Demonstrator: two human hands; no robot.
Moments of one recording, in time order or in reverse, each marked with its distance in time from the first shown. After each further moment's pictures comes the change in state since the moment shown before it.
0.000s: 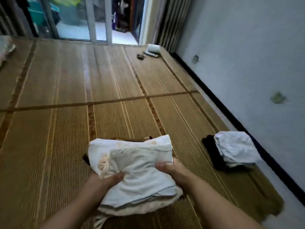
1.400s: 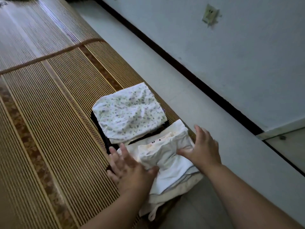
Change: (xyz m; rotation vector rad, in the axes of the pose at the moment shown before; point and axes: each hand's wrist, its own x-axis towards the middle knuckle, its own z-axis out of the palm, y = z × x) left_hand 0.117 -0.194 0.604 1.098 0.053 0.082; right_hand -0.080 0.176 -0.562 -1.019 0.885 0.054
